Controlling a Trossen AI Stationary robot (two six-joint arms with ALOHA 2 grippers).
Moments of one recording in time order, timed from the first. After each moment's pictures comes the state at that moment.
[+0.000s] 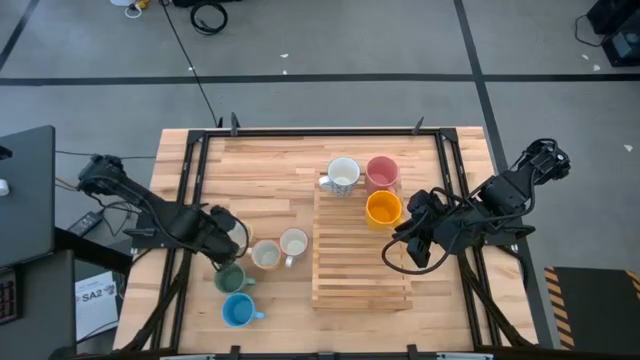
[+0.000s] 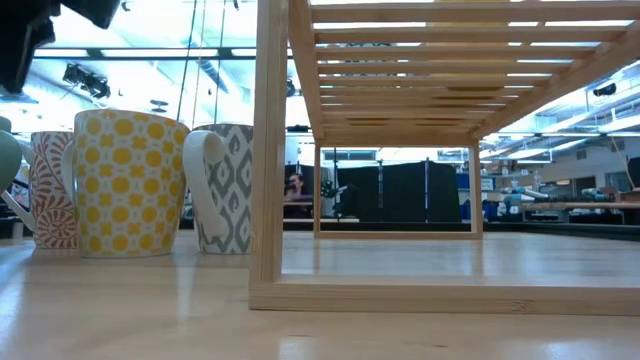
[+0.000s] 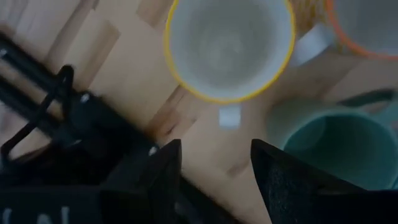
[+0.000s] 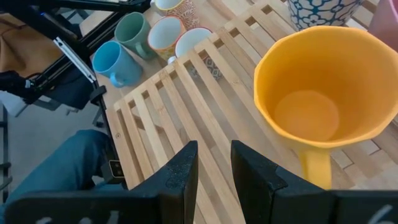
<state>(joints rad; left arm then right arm) -0.53 1.24 1.09 -1.42 -0.13 -1.21 0.61 1.26 1.48 -1.15 0.45 1.10</state>
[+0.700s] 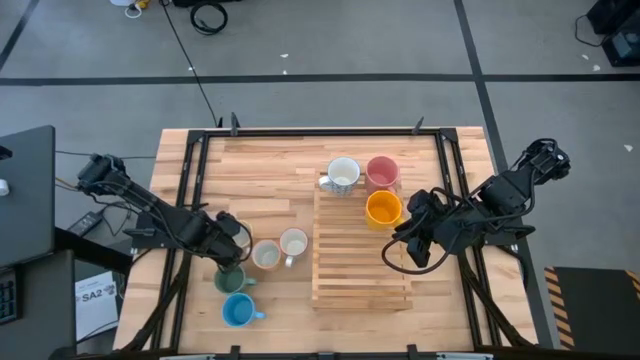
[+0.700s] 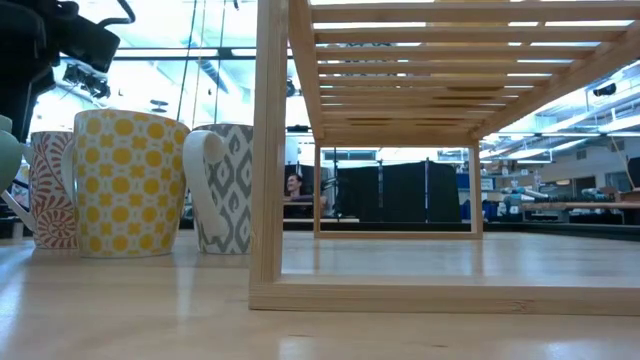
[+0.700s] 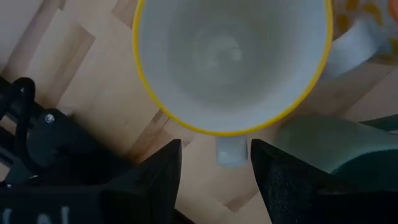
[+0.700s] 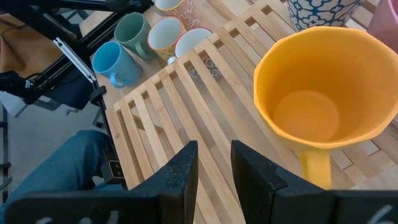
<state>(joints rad) -0.53 1.23 0.89 -1.21 -0.15 -1.20 0.61 1.26 1.48 -1.14 0.45 1.10</state>
